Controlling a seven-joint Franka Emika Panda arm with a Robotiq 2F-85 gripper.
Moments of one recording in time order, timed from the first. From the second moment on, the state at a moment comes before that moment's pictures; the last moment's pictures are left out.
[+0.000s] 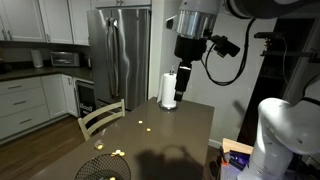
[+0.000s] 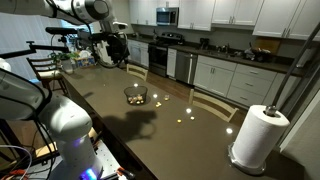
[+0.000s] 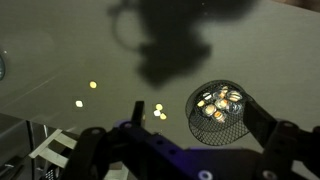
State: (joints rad) arm 0.16 -0.65 0.32 -2.30 0.02 1.75 0.19
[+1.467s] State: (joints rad) arm 0.06 -0.13 0.08 -2.02 -0.01 1.86 0.14
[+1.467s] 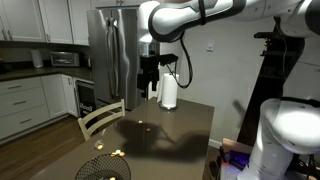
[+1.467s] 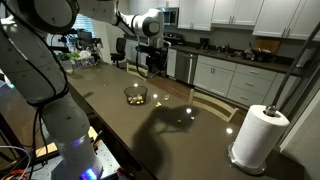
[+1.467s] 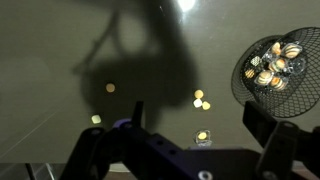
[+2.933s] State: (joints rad) arm -0.01 0.20 -0.04 -1.86 0.07 1.86 0.04
